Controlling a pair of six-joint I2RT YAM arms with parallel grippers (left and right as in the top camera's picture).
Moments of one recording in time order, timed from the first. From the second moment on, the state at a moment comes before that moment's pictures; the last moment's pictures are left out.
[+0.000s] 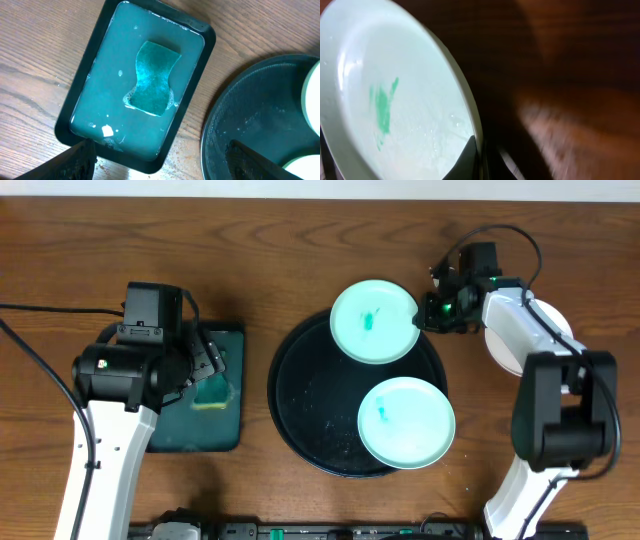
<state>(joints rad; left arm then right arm) -0.09 1.23 1.28 -1.21 -0.09 -0.49 0.07 1.98 1.37 -0.65 -0.42 0.18</state>
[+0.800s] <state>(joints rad) -0.09 1.41 1.28 -1.18 -0.09 -0.48 0.31 2.07 1.38 -0.69 -0.33 0.23</state>
